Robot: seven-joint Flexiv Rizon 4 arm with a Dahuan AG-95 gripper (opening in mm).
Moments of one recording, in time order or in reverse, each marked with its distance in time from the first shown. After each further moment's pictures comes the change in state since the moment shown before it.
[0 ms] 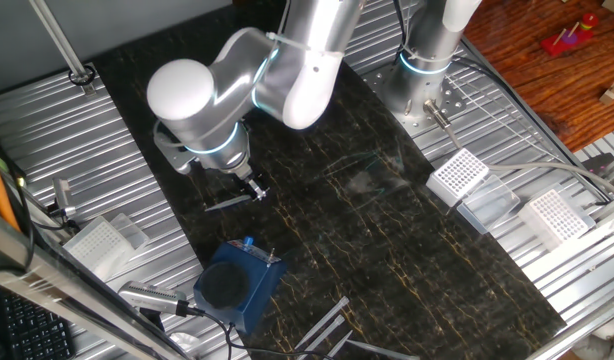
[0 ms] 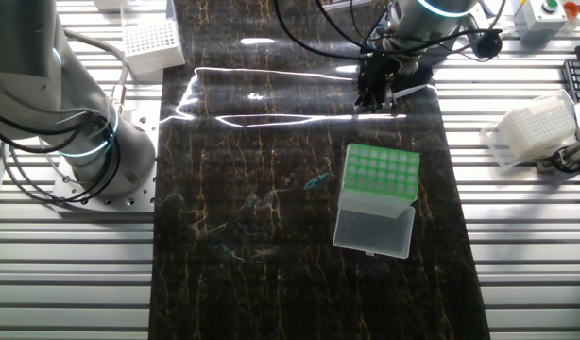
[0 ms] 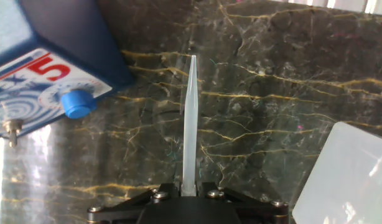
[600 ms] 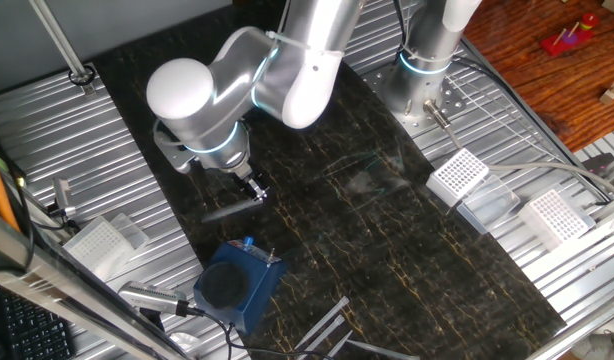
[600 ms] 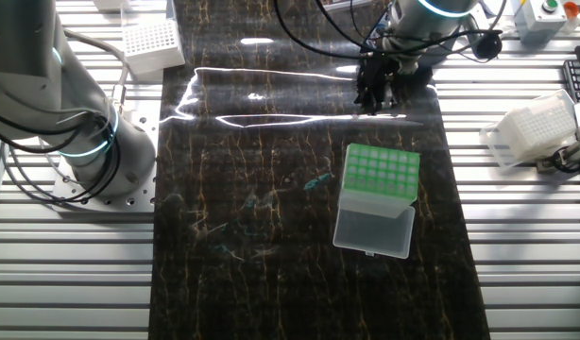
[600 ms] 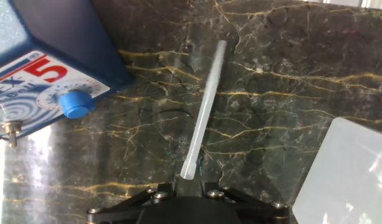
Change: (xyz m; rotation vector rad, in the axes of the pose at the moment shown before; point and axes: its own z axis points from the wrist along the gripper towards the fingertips) arm 0.000 0.000 0.000 -0.001 0.000 0.001
